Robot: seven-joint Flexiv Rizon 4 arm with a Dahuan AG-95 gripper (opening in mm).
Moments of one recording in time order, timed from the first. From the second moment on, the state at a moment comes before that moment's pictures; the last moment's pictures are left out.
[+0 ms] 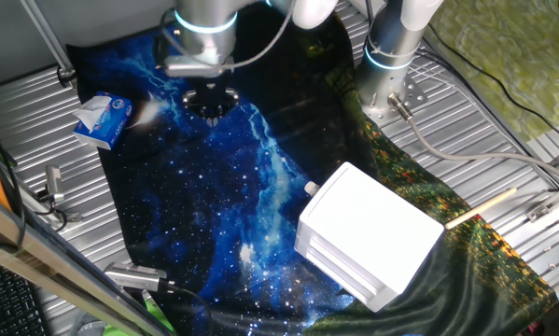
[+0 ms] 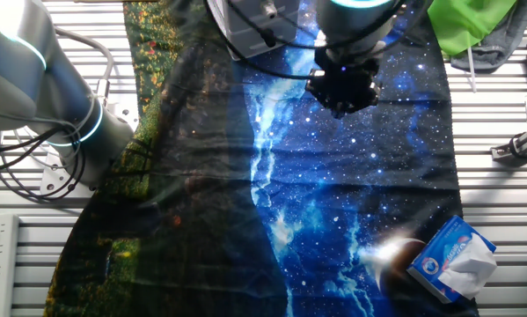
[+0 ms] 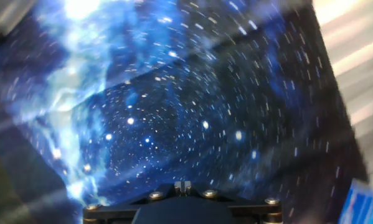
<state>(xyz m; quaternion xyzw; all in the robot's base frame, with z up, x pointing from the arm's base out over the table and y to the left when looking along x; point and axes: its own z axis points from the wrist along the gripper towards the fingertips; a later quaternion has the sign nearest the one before) 0.499 0.000 0.171 -0.63 0.78 -0.02 0.06</state>
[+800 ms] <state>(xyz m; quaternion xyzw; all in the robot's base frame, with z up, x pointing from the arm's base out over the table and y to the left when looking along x) 0.504 0.012 0.167 -0.68 0.71 0.05 0.16</state>
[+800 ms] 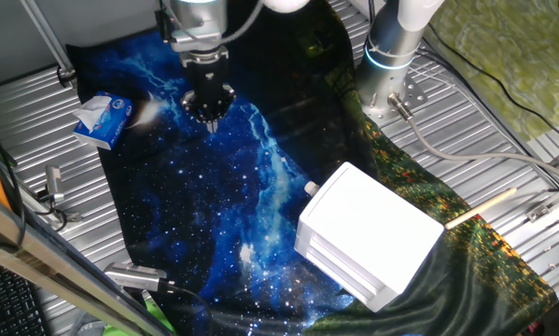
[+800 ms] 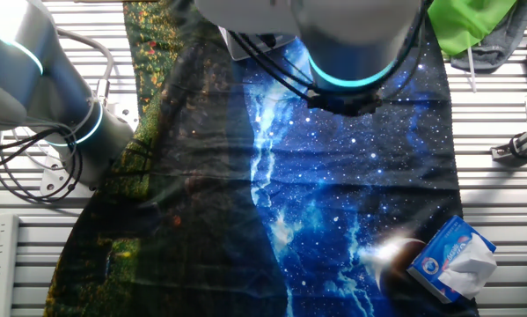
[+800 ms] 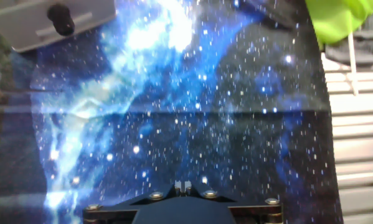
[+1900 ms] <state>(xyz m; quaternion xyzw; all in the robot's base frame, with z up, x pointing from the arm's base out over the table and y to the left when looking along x) 0.505 0.013 0.166 -0.74 0.65 0.13 0.14</state>
